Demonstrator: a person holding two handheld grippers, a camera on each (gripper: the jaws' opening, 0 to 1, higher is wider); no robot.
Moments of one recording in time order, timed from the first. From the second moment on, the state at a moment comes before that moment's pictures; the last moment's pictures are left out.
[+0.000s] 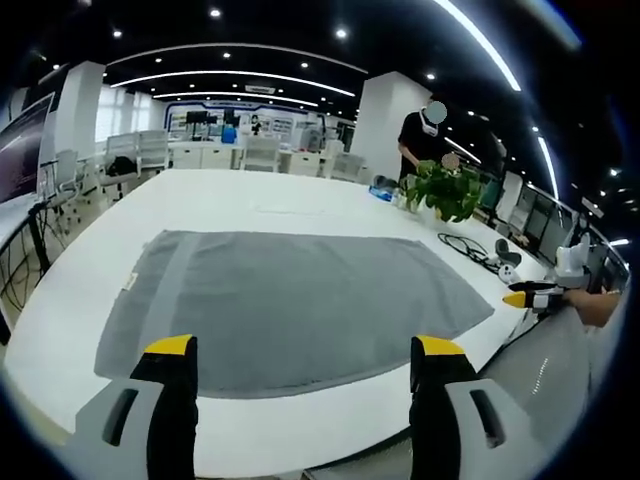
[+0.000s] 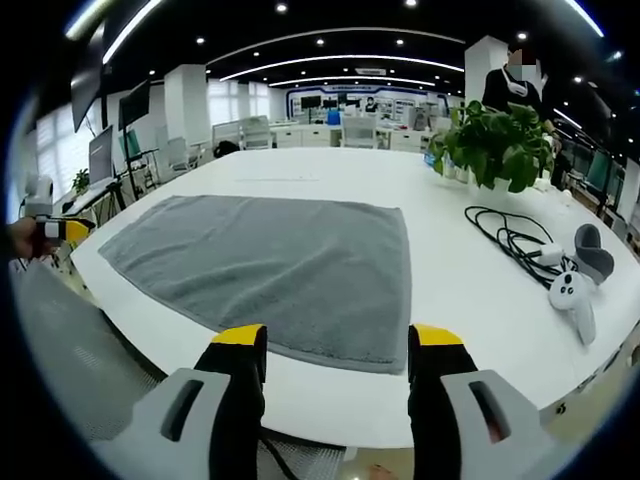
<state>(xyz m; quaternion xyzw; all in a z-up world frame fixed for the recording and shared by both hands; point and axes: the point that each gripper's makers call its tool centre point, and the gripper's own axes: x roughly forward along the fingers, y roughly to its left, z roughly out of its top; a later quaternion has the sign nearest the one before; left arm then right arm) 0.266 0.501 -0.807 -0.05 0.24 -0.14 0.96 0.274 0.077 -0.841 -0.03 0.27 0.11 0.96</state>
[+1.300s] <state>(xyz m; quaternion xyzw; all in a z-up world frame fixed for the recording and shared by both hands) 0.287 0.384 -0.791 0.02 0.23 -0.24 0.94 0.292 0.071 -0.832 0.01 0.25 0.15 0.96</state>
